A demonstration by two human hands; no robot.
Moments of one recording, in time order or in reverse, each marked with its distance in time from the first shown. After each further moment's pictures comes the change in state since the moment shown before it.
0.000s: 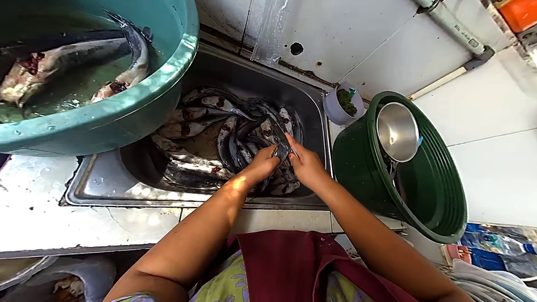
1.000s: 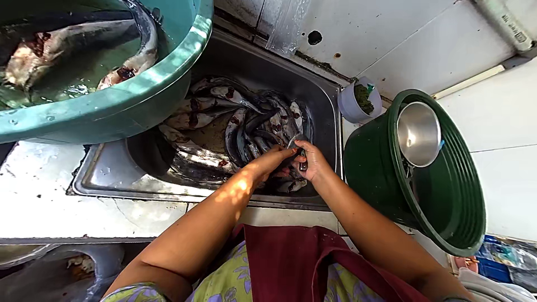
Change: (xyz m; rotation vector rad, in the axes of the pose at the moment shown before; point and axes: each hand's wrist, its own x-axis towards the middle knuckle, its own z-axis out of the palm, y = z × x) left_hand 0.011 0.001 0.002 -0.377 -0.026 -0.586; right_hand 0.054 0.037 0.042 1.234 0.046 0.540
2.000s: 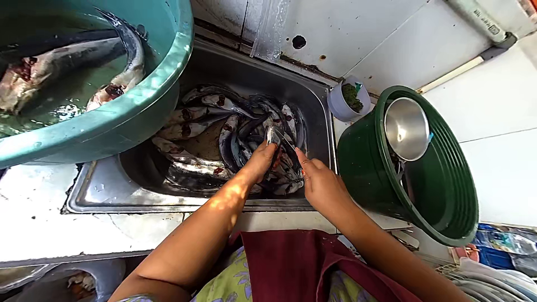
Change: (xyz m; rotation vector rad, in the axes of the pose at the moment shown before) left_hand 0.003 -0.007 -0.006 -0.124 -0.020 0.398; right_hand -0.114 -0.011 -0.013 -1.687 0.137 -0.664
